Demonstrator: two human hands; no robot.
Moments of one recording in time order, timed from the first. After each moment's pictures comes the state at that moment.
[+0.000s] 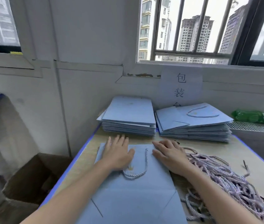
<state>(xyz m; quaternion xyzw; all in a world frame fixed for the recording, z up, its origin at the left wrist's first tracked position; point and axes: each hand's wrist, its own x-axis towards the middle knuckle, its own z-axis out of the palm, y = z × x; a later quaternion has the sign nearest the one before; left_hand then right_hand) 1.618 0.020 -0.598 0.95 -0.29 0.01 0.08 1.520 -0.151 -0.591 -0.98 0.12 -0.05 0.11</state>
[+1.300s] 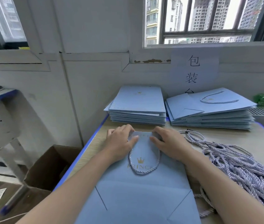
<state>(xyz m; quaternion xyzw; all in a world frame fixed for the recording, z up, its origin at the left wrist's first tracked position) 1.619 0.043 -0.597 0.92 -0.32 0.10 0.22 1.545 -0.128 -0.584 -0.98 0.01 -0.14 0.12</state>
